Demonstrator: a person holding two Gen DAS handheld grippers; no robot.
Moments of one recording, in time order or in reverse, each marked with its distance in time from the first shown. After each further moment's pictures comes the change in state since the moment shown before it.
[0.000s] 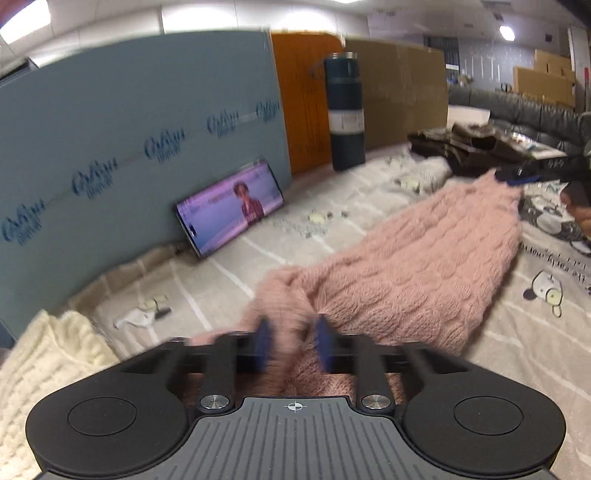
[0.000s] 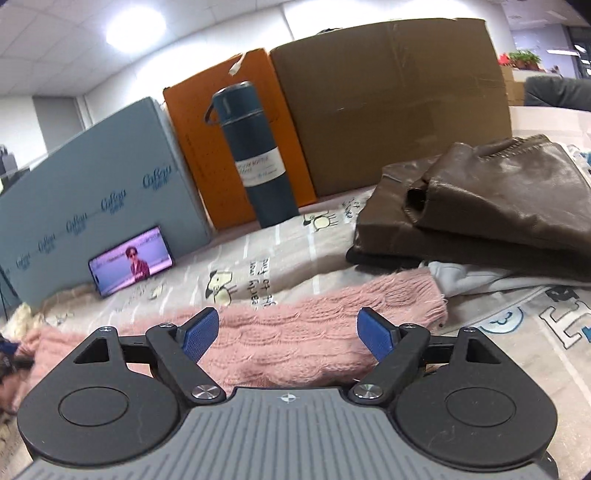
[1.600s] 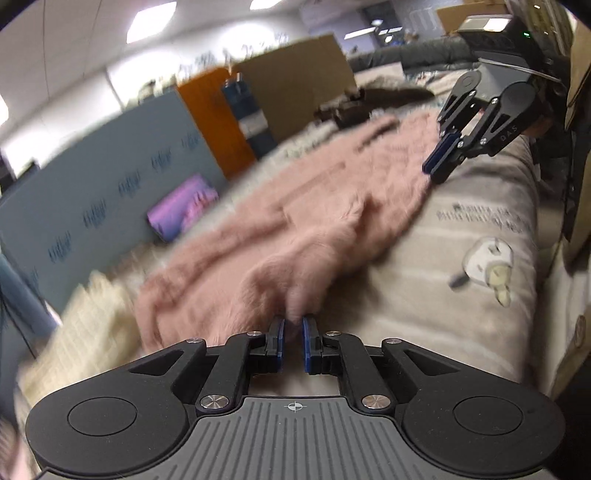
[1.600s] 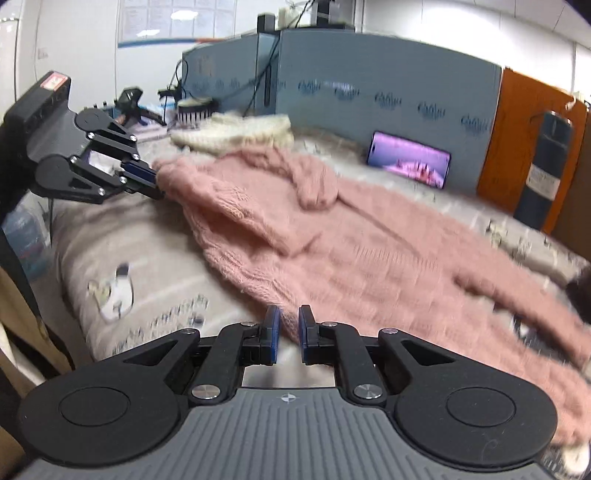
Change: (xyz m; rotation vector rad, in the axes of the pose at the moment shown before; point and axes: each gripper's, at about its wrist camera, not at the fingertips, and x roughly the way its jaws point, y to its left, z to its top) left arm -0.140 -0.121 -0.096 0.235 0.056 0.022; right arm -0.114 0.102 -0.099 -0.731 0.240 0.532
